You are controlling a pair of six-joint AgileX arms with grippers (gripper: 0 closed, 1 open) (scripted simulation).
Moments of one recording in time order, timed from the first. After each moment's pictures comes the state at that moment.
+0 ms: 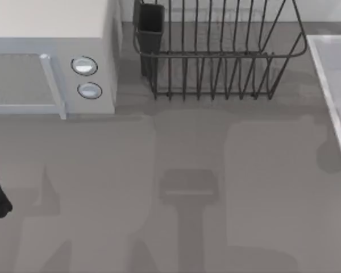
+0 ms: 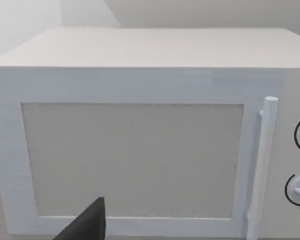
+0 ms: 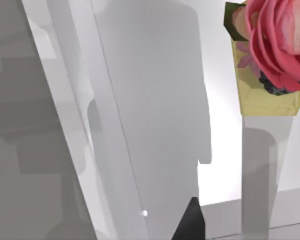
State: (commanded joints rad) left arm 0.00 0.00 0.00 0.00 0.00 0.00; right arm -0.13 2.53 2.58 -1.61 0.03 0.09
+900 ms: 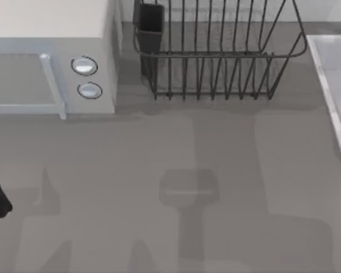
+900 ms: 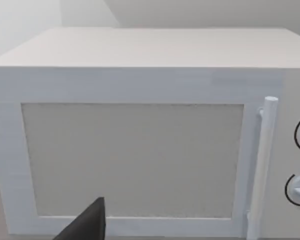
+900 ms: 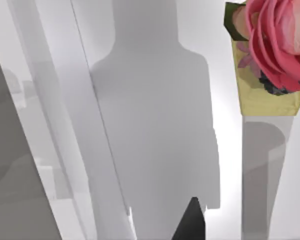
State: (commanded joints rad) left arm 0.00 0.00 0.00 0.00 0.00 0.00; right arm -0.14 2.78 2.93 -1.71 0.04 0.08
